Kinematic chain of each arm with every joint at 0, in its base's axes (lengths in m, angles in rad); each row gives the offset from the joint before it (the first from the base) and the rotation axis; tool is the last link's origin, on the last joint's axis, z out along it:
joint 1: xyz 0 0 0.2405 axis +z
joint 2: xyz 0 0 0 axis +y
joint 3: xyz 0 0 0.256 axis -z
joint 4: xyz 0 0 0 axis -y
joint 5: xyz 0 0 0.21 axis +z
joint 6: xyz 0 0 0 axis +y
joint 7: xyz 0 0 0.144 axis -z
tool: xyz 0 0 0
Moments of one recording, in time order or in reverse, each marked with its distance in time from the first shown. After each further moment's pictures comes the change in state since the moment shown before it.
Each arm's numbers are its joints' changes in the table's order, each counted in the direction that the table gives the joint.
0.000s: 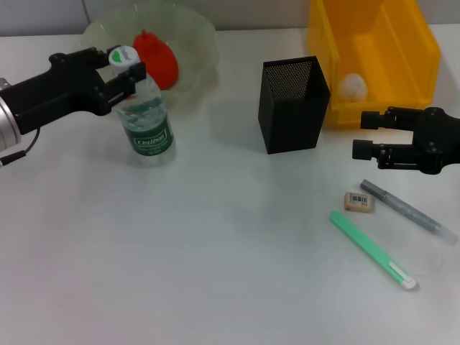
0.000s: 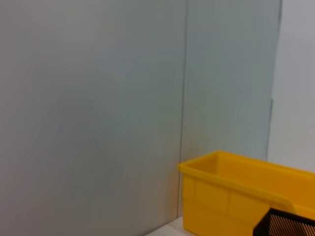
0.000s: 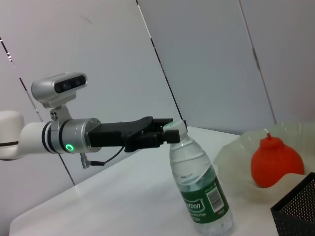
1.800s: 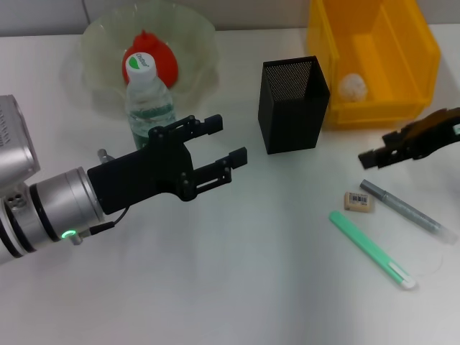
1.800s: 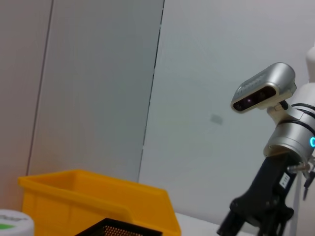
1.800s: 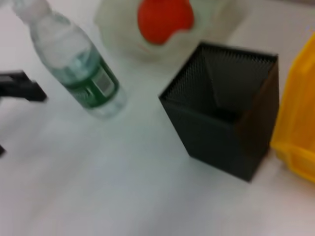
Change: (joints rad) left arm -0.154 -0.011 -0.168 0.582 -0.308 0.301 -0.442; right arm 0.148 0.123 0.105 0.539 -0.632 0.029 -0.721
